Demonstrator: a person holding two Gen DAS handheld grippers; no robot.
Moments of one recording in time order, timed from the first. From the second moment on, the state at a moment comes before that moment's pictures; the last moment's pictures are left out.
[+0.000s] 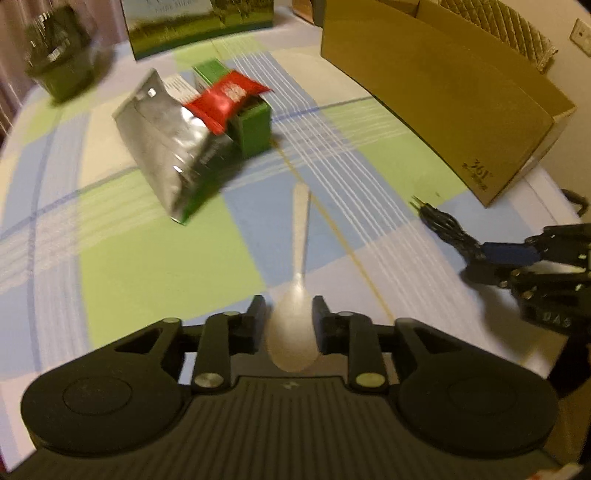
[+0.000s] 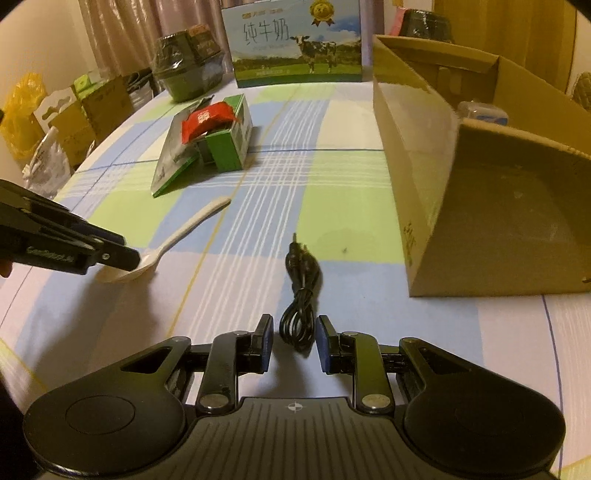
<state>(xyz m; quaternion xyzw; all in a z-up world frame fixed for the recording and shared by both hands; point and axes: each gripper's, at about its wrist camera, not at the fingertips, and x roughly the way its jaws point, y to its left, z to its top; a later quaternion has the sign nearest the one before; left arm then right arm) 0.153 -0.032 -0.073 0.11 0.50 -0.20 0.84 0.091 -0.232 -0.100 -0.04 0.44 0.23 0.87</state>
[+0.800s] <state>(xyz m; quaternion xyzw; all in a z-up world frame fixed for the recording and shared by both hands) 0.142 -0.035 -0.092 0.13 0.50 -0.22 0.83 0.097 -0.231 -0.106 -0.02 0.41 0.24 0.88</state>
